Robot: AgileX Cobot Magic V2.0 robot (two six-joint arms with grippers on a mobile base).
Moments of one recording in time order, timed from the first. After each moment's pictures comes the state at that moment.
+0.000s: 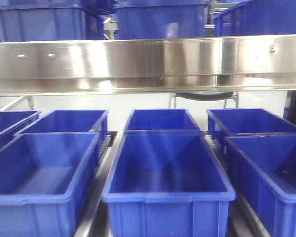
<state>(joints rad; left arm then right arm) -0.60 1.56 -1.97 0.30 1.27 -0.45 0.47 1.51 -1.93 -0.17 1.14 0.36</state>
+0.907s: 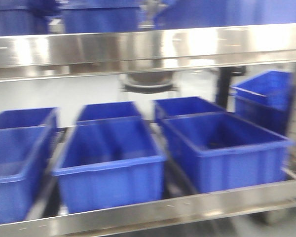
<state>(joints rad) -0.60 1.56 -1.97 0.31 1.28 -0.45 0.47 1.51 -1.93 -0.17 1.14 0.36</state>
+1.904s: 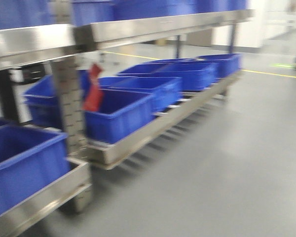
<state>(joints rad) -0.60 1.56 -1.97 0.30 1.28 -0.45 0.47 1.51 -1.93 -0.16 1.18 0.36</state>
